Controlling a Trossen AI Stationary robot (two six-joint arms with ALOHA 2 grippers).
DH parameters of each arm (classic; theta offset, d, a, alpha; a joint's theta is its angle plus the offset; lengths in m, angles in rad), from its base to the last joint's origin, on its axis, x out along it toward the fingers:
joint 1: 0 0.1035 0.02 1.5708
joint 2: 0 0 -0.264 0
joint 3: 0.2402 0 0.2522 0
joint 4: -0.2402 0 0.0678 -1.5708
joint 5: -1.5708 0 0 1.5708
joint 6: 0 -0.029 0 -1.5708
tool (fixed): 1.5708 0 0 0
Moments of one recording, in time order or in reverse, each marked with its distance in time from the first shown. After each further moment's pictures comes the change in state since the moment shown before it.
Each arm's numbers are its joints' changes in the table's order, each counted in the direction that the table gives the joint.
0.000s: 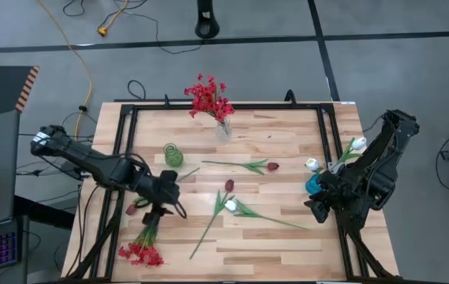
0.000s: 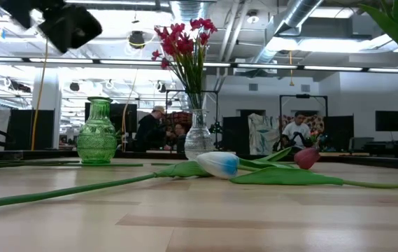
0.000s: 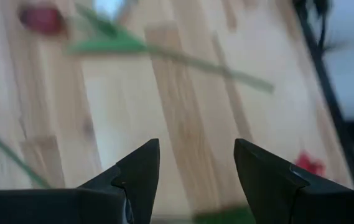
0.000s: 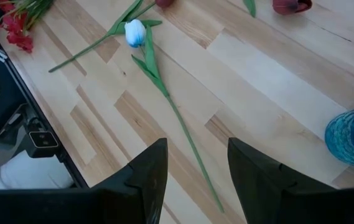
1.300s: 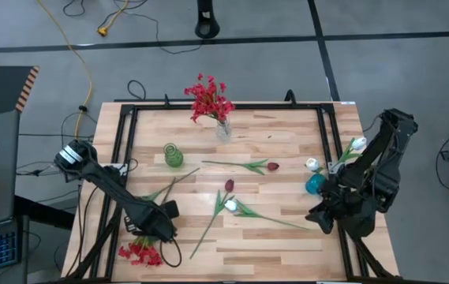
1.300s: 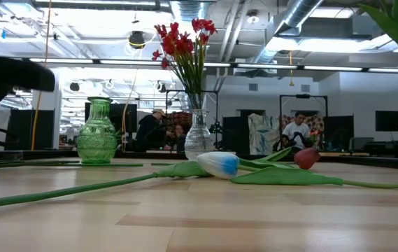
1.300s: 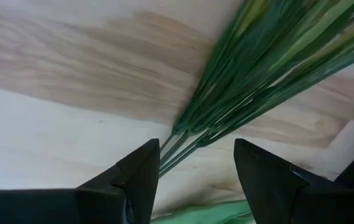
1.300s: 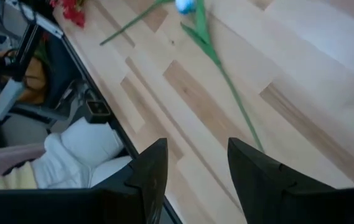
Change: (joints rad) left arm -0.268 -0.443 0.001 -0.233 0.080 -0.770; right arm 0.072 -0.003 0.000 0.188 0.056 0.001
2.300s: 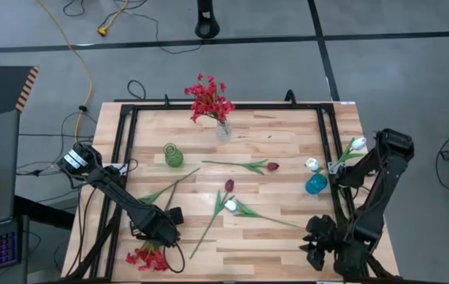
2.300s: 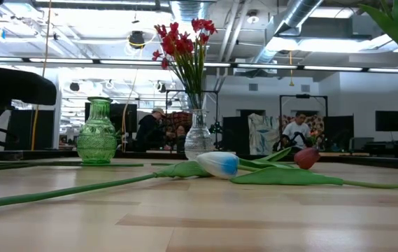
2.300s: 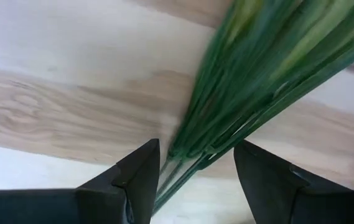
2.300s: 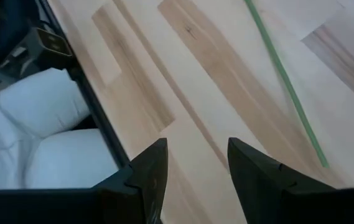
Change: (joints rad) left arm -0.006 -0.058 -0.011 0.168 -0.008 -0.027; right arm 0.110 -0.418 0.000 0.229 -0.004 0.000
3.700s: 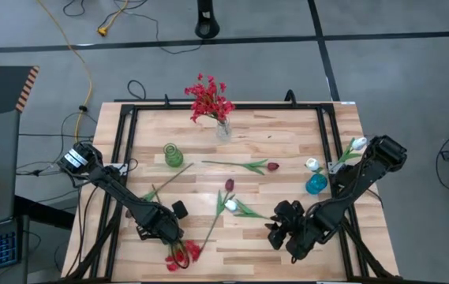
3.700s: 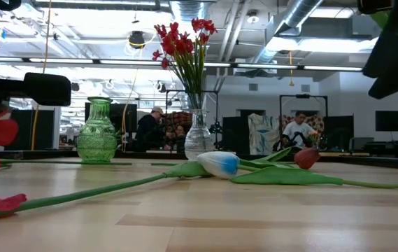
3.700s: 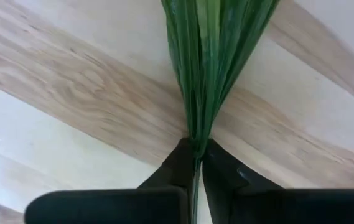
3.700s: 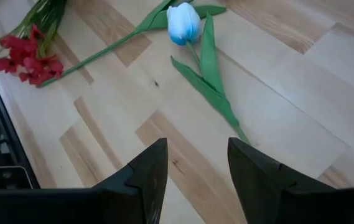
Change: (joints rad) left arm 0.032 0.001 -0.021 0.098 0.082 0.210; right arm -0.352 -0.121 0.000 0.187 -0.105 0.244
